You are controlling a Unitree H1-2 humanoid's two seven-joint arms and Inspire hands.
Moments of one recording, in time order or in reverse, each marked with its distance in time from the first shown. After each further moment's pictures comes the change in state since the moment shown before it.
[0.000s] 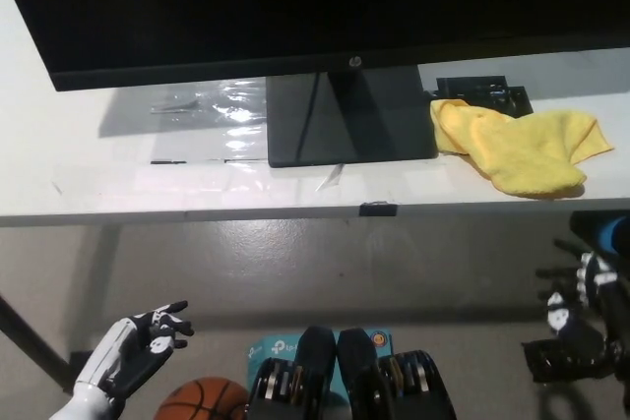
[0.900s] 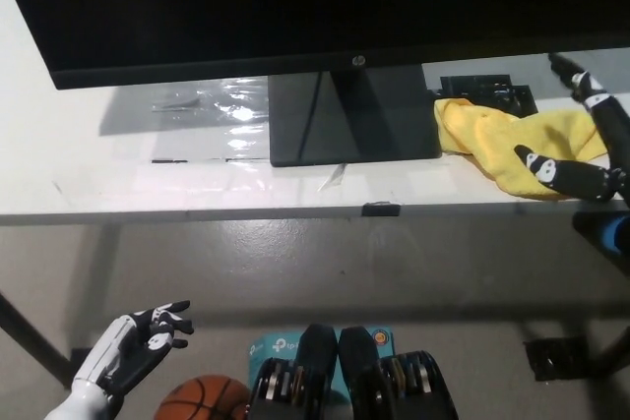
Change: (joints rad) left_arm -0.011 0.009 0.003 -0.004 0.003 0.007 -0.019; right_arm -0.420 -0.106 0.017 0.024 -0.101 0.271 0.226
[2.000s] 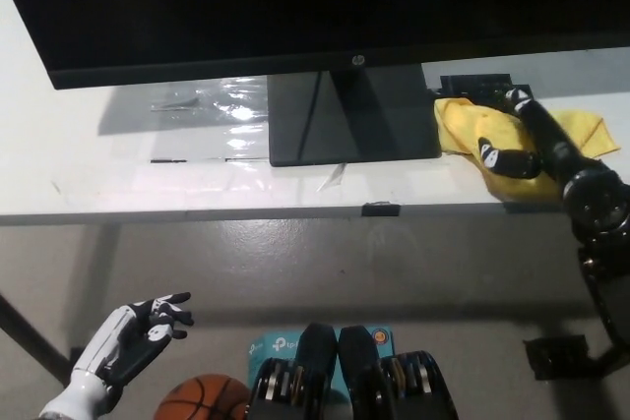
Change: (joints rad) left_arm -0.023 0.006 0.000 -0.002 0.004 0.005 -0.002; right_arm -0.209 0.046 0.173 0.457 -0.093 0.002 -0.051
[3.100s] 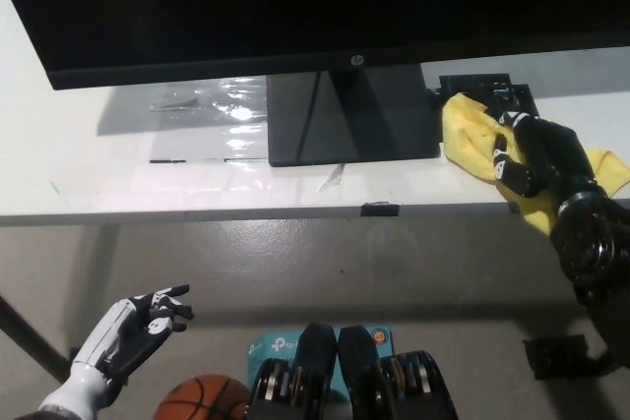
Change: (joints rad) left_arm -0.009 0.003 0.001 -0.008 0.000 0.024 0.000; right_arm 0.011 -0.055 0.164 0.152 -0.218 -0.236 -0.254
